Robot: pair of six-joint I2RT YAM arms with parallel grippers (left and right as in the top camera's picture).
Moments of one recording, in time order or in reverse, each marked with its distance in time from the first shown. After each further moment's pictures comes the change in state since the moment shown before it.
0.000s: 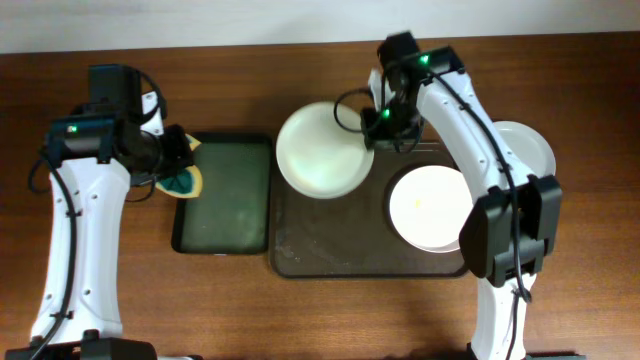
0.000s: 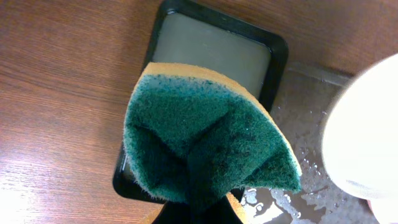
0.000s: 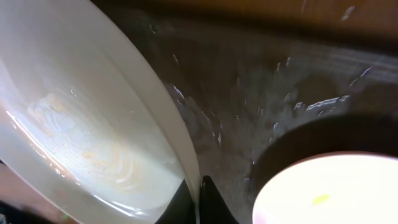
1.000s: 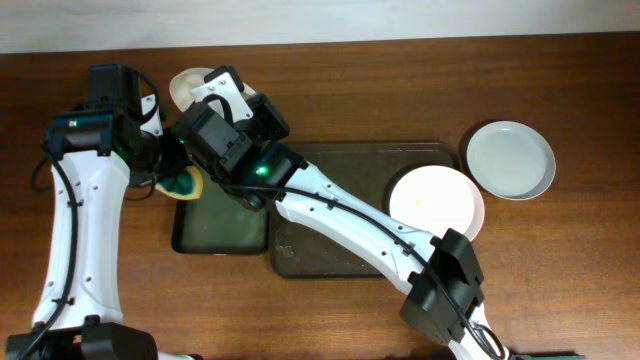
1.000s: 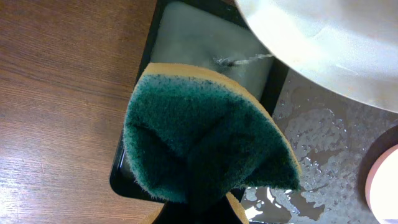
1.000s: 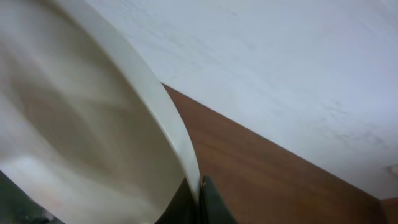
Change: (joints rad) left arm 0.017 0.036 0.000 -0.008 0.019 0.000; right arm 0.652 -0.008 0.033 0.696 1.197 -0.155
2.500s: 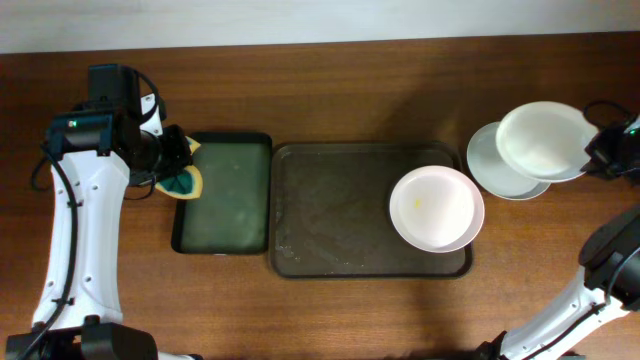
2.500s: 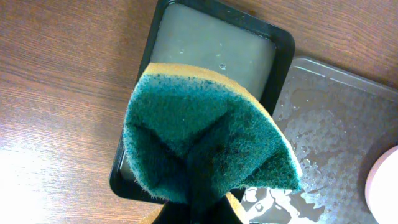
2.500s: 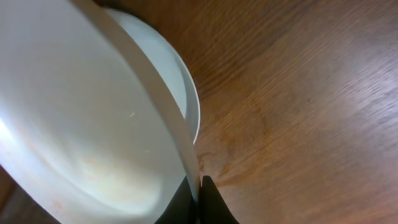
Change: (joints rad) left arm 0.000 0.000 0.000 0.005 0.000 0.000; right arm -1.580 -0.021 -0.122 -0.760 -1.101 0.198
